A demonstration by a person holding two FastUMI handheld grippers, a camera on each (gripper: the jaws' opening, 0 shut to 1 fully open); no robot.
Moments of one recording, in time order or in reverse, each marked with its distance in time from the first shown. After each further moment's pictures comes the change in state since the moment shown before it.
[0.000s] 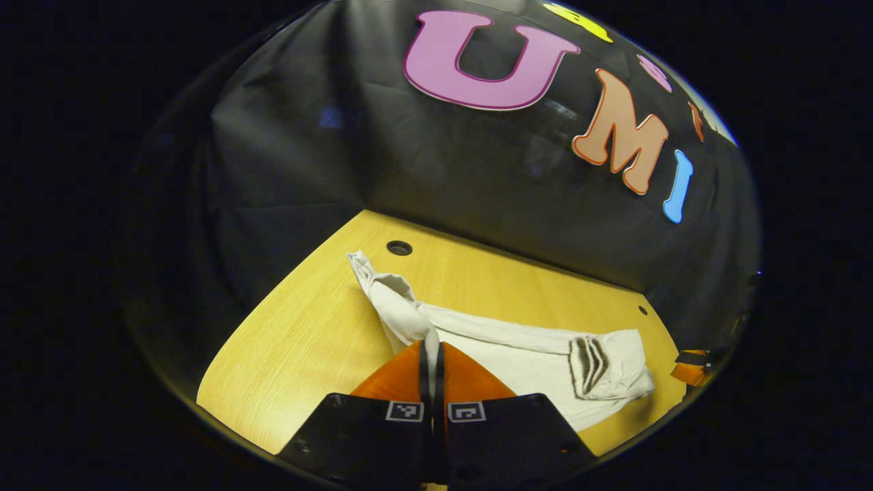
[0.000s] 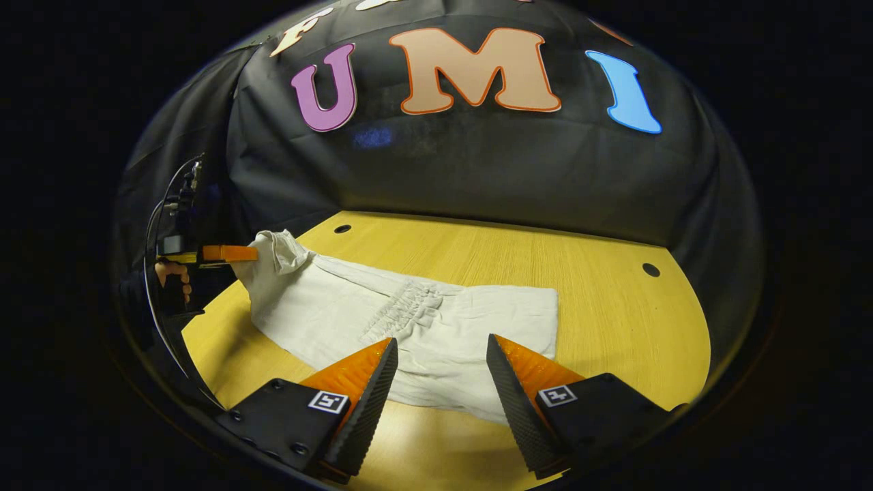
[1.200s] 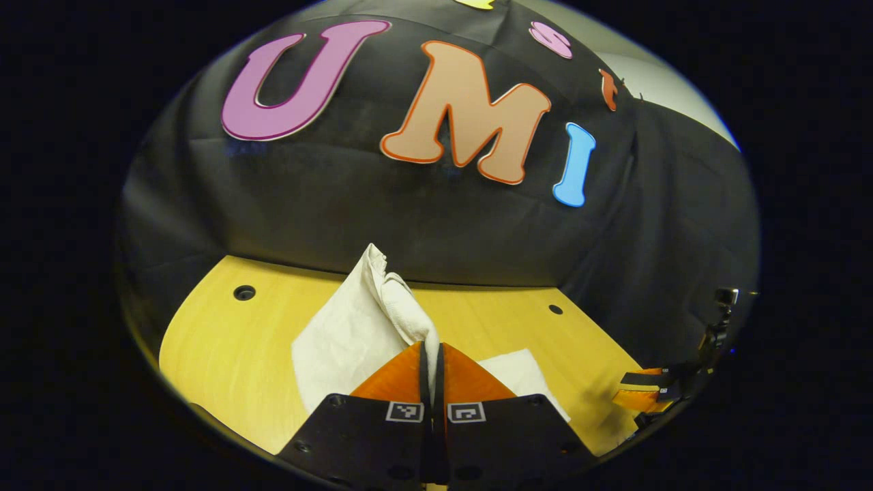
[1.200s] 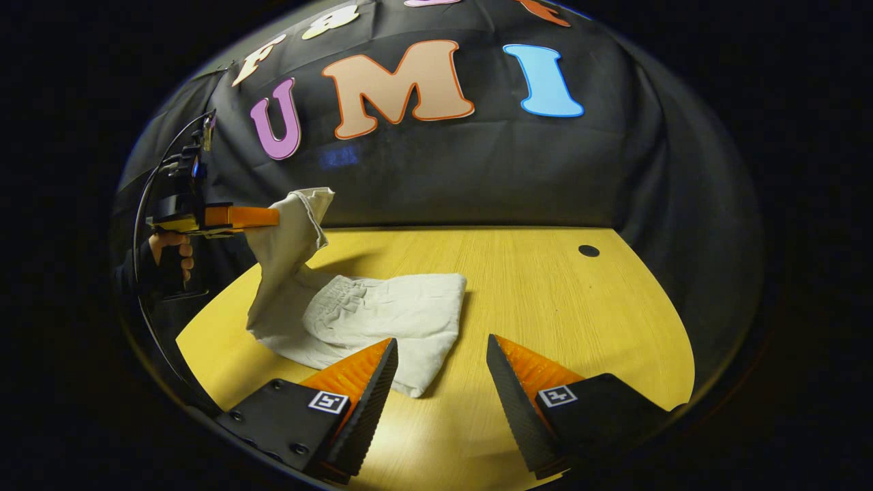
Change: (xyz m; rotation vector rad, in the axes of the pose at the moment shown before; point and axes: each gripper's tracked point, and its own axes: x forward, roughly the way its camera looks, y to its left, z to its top) left arm 0.025 -0.265 0.023 0.177 -0.021 -0.332; right arm -0.057 -0.116 -0.019 0.112 -0.043 -0.092
